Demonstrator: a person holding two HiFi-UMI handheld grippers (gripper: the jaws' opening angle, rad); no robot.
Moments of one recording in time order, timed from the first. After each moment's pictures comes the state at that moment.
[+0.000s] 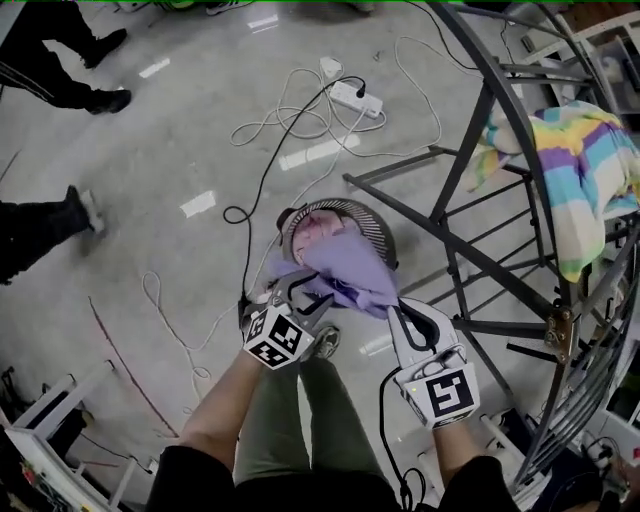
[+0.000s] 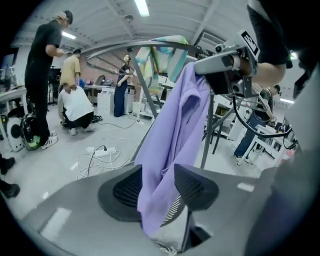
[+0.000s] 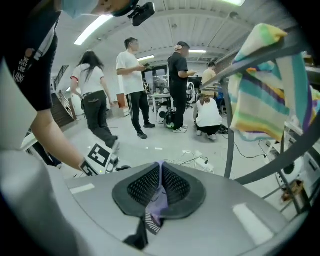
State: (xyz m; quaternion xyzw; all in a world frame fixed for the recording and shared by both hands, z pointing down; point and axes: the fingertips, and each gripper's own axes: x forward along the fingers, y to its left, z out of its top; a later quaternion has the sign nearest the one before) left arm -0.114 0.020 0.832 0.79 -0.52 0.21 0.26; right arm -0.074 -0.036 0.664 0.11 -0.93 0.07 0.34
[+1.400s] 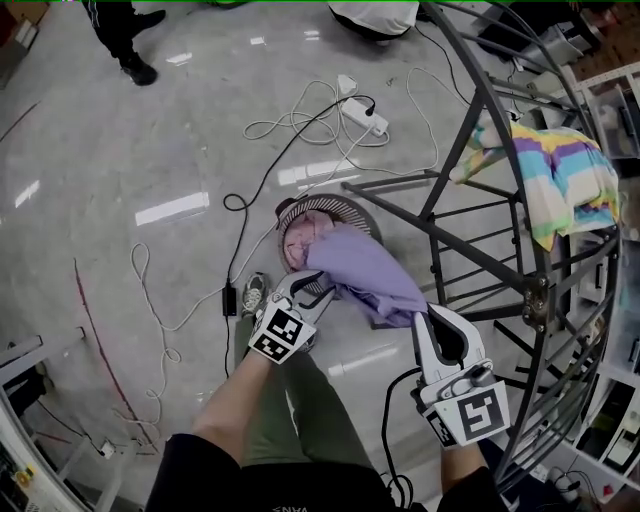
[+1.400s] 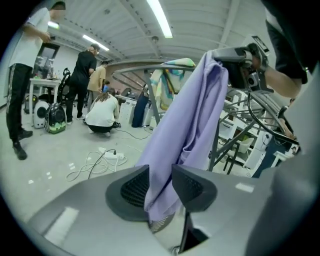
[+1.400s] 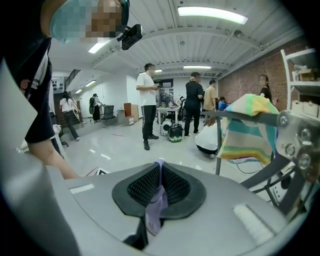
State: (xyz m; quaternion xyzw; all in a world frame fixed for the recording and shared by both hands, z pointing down) left arm -0.078 0.039 0.795 0.73 -0.63 0.09 0.26; right arm -0.033 -0.010 0.553 0.09 -0.96 0.04 0.28
